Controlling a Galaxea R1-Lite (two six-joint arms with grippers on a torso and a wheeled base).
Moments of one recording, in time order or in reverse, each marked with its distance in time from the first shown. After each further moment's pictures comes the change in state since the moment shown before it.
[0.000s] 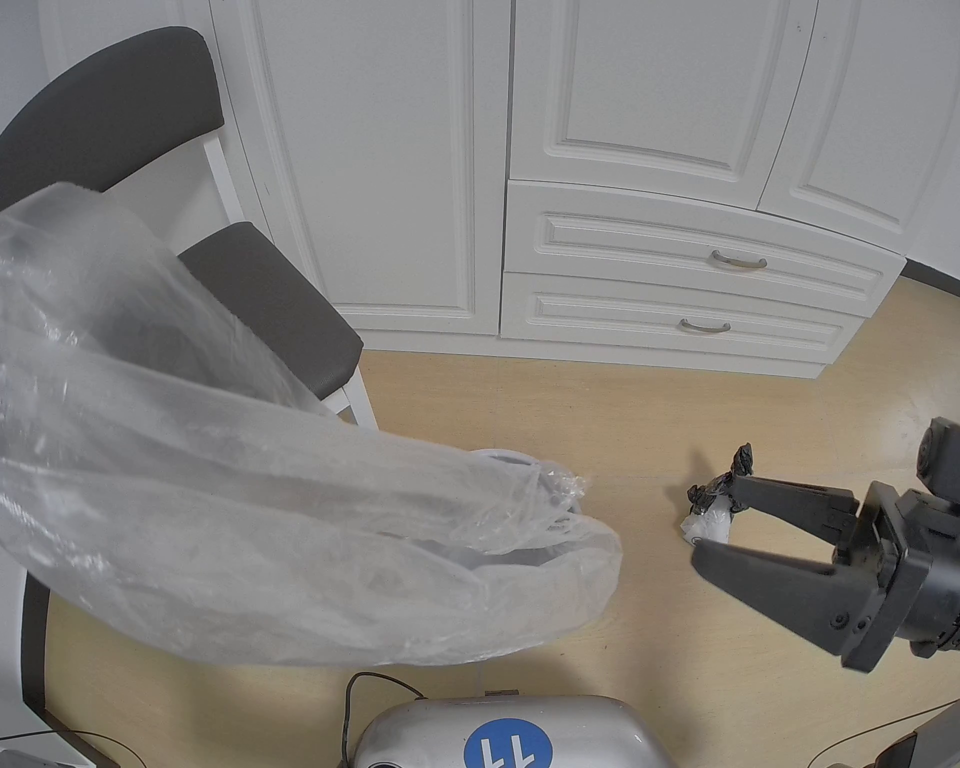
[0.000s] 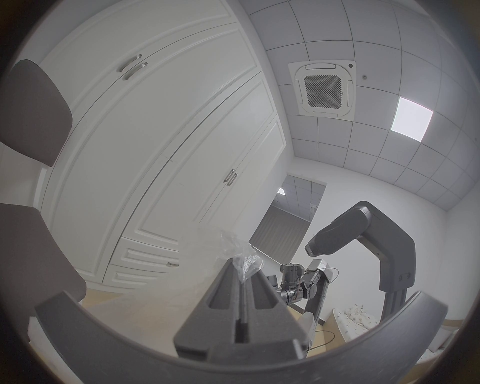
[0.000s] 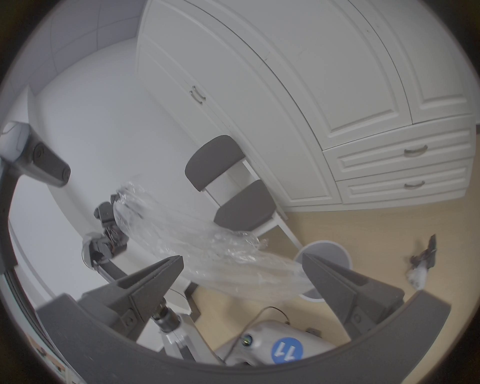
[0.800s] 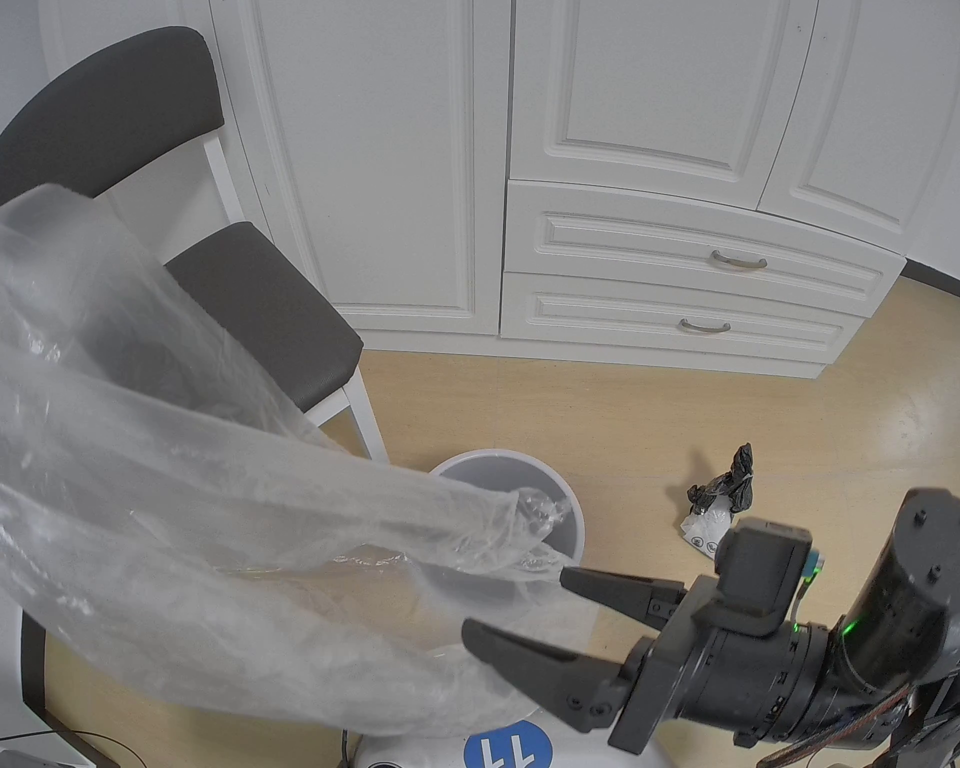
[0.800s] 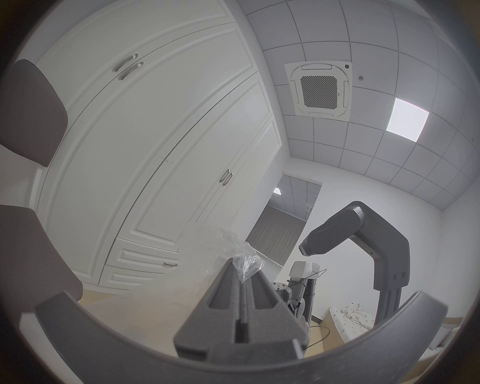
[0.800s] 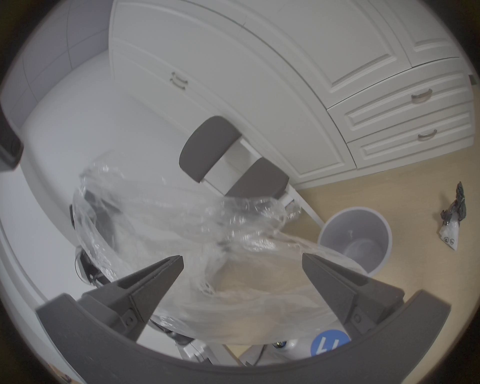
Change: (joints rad) left arm -0.002 -0.009 0.000 0.000 -0.026 0.000; right arm 0.120 0.374 0.036 -0.349 -0.072 0.170
